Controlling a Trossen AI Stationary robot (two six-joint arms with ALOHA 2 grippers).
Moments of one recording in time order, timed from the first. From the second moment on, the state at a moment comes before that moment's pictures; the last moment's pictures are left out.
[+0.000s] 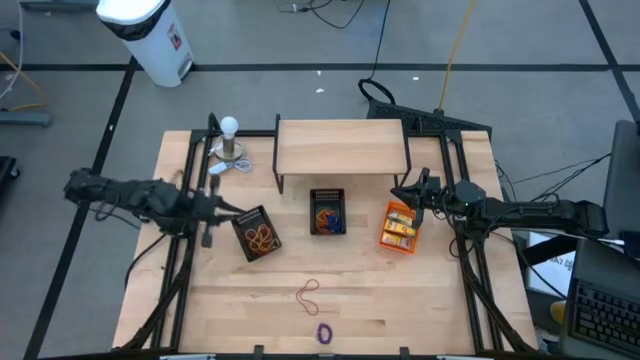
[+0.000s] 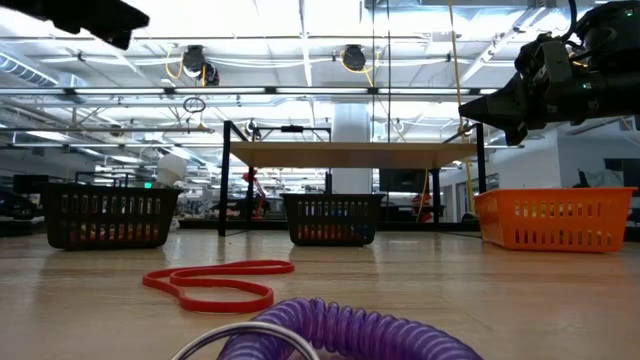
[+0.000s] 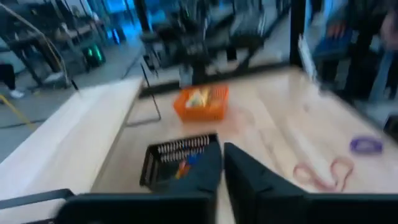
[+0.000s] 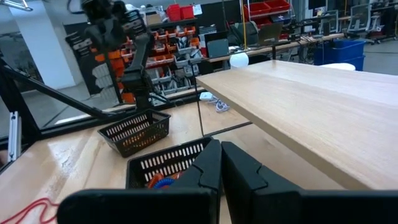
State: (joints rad) left arm -0.27 0.40 0.49 -0.29 -0.23 0.15; right arm -0.21 0.51 0.02 0.51 0.03 0.17
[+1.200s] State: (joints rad) left arm -0.20 0.09 0.16 -0.19 -0.21 -0.03; right arm -0.21 0.51 0.02 0.52 0.03 0.09
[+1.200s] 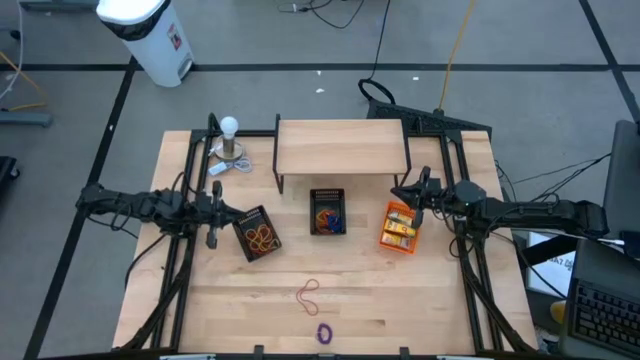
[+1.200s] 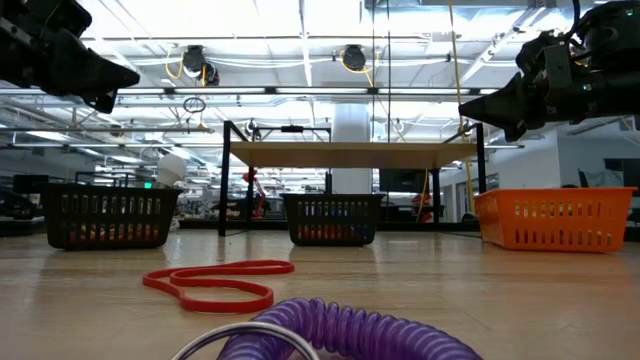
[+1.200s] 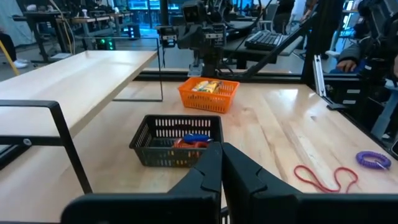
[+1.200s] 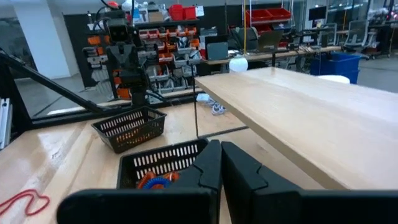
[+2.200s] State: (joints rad) left arm -0.20 0.10 0.05 -0.03 -0.29 -0.08; right arm -0.18 0.64 0.02 0.52 0.02 0.17
